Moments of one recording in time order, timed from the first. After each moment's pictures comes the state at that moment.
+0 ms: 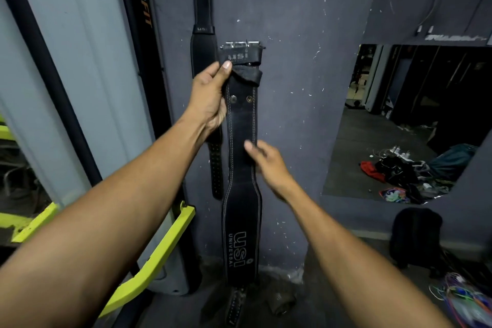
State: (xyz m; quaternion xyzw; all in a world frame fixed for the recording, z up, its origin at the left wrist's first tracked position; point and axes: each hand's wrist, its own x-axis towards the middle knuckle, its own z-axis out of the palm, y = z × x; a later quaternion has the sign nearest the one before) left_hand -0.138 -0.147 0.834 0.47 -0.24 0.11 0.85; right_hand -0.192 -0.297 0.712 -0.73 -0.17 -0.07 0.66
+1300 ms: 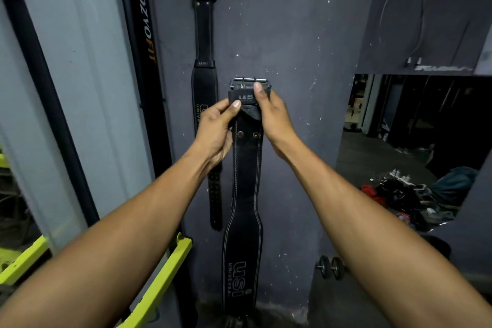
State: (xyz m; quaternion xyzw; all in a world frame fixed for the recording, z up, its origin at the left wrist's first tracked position) left_hand -0.136 -0.154 0.837 0.49 -0.26 0.09 0.83; right_hand -0.139 -0.285 0.861 -0.68 -0.20 -0.23 0.67
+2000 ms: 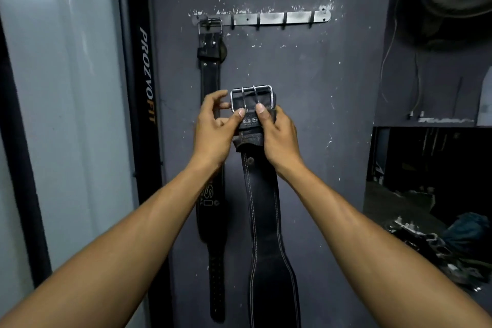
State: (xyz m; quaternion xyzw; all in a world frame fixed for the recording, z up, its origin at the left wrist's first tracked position) left_hand -0.023 -0.102 0.946 0.62 -0.26 0.35 0.65; right_hand -0.026 -0.237 0.940 -0.66 -0.20 -0.36 0.62
